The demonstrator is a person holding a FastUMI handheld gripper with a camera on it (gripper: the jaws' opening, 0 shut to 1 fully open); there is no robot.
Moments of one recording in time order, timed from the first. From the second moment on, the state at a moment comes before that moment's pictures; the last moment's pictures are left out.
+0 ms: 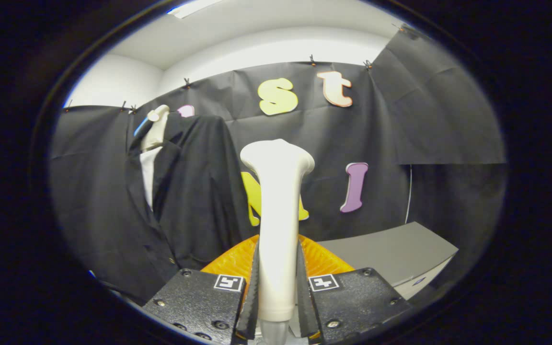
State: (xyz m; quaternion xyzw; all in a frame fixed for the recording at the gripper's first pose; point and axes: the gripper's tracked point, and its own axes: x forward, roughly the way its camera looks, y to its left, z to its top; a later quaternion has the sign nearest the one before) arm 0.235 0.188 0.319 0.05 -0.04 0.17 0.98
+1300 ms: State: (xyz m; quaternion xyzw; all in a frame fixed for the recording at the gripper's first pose) arm 0.205 0.366 0.282 -0.02 -0.01 0.22 0.98
